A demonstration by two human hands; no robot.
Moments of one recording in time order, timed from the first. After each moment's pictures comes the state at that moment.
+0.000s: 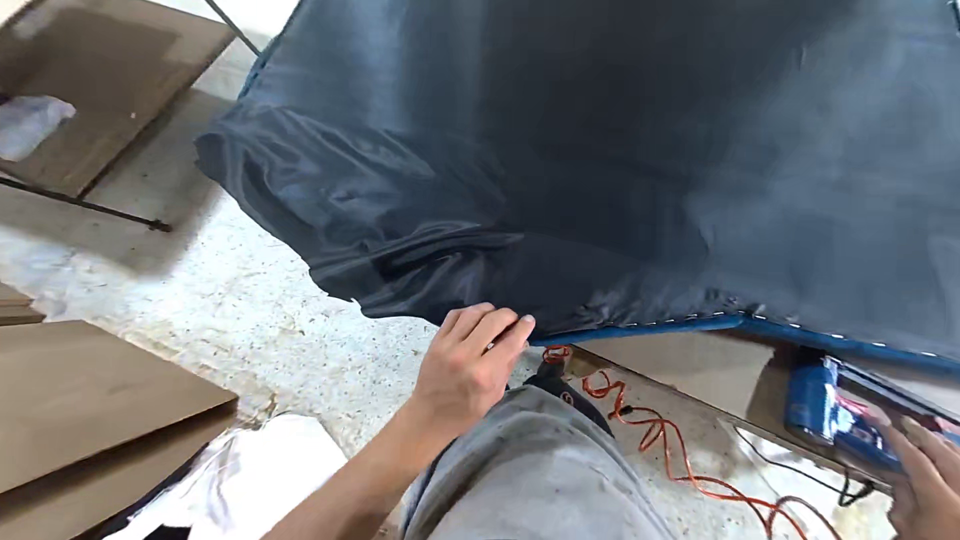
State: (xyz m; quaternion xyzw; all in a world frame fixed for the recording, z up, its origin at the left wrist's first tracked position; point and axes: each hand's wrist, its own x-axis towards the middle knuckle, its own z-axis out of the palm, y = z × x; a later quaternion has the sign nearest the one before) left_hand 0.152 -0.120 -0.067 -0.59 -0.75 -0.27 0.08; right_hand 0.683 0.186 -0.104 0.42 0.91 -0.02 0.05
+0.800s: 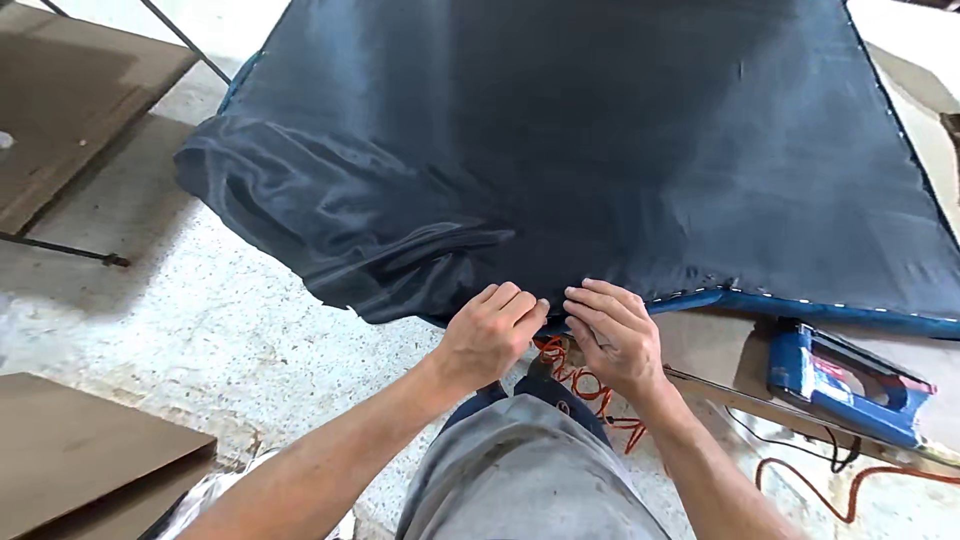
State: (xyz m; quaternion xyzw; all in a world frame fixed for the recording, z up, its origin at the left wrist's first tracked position) left_hand 0.127 -0.089 -0.078 -0.72 -0.64 -0.25 0.10; right_hand 0.317 0.055 -0.107 0.13 0.90 -0.22 -0.35
